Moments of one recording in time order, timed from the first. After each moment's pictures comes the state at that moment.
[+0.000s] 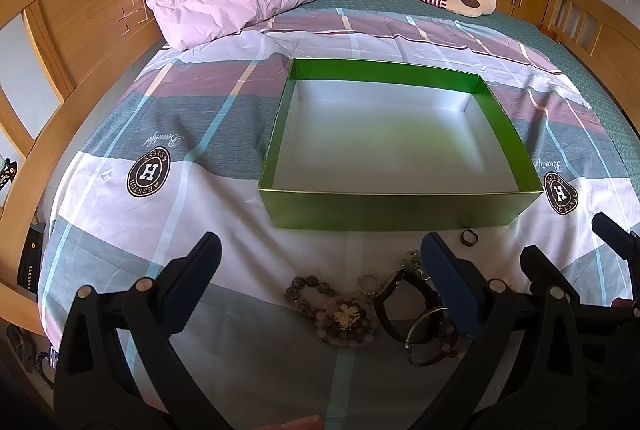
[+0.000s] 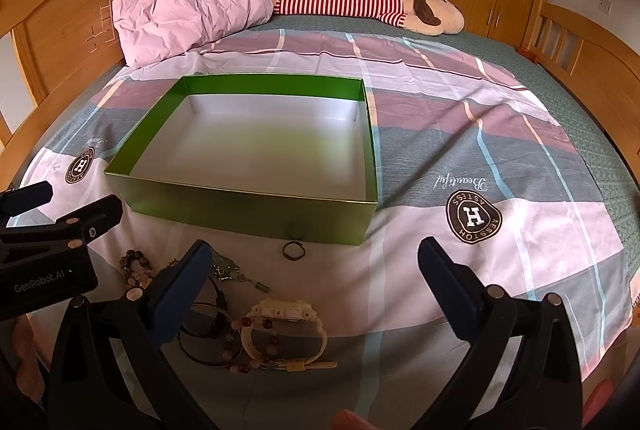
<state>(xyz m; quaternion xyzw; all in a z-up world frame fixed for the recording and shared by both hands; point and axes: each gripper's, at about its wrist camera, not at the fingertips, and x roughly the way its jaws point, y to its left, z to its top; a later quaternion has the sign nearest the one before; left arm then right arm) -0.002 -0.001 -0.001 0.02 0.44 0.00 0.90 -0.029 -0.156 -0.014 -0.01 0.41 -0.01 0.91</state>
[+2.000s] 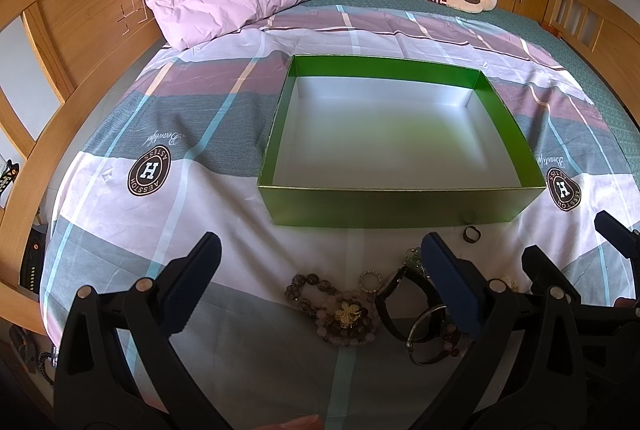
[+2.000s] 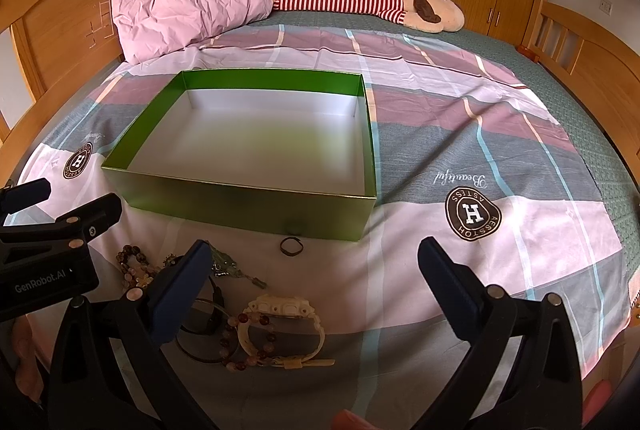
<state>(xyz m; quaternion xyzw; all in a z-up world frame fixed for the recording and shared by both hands) -0.002 -0.001 -0.003 0.02 0.44 0.00 0.90 -0.029 -0.156 -0.015 -0.01 0.41 -0.01 0.91</state>
